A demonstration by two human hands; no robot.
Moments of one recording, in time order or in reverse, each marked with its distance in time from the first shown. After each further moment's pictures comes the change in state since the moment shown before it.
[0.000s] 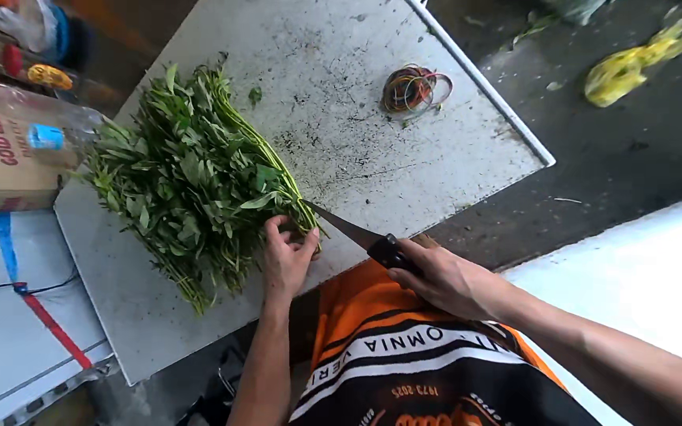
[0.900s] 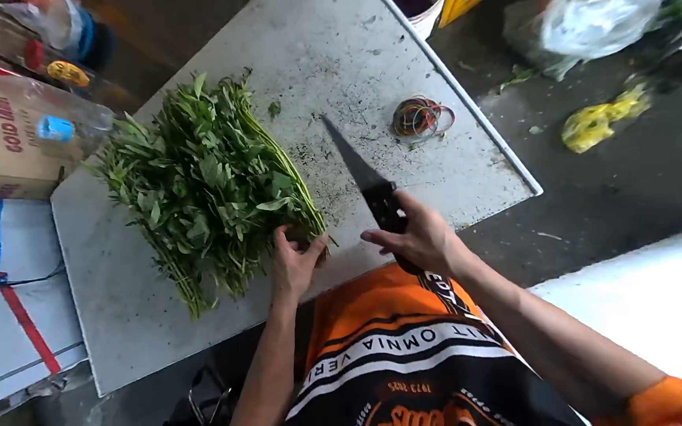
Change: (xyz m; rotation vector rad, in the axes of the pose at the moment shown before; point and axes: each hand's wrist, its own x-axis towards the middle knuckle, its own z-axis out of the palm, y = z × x) left_hand 0.007 -0.011 0.001 -0.101 -0.005 -0.039; right_hand 0.057 -0.031 -0.027 0.279 0.390 0.030
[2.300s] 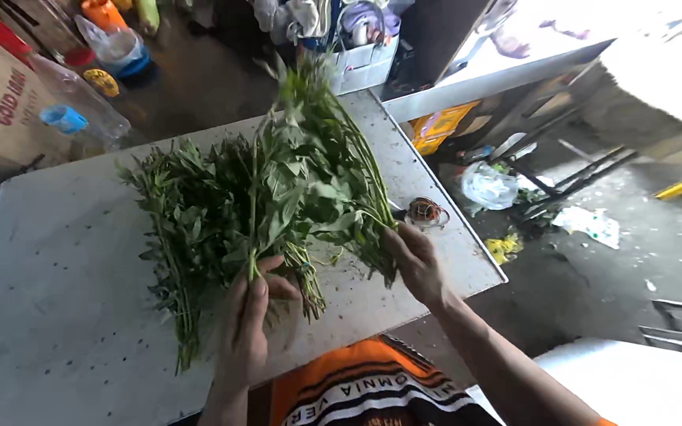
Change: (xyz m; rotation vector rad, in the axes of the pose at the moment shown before) left_hand -0.021 -0.011 -0.135 -0.568 0.004 0.885; right_hand 0.035 -0.086 0.054 -0.049 0.237 -0.456
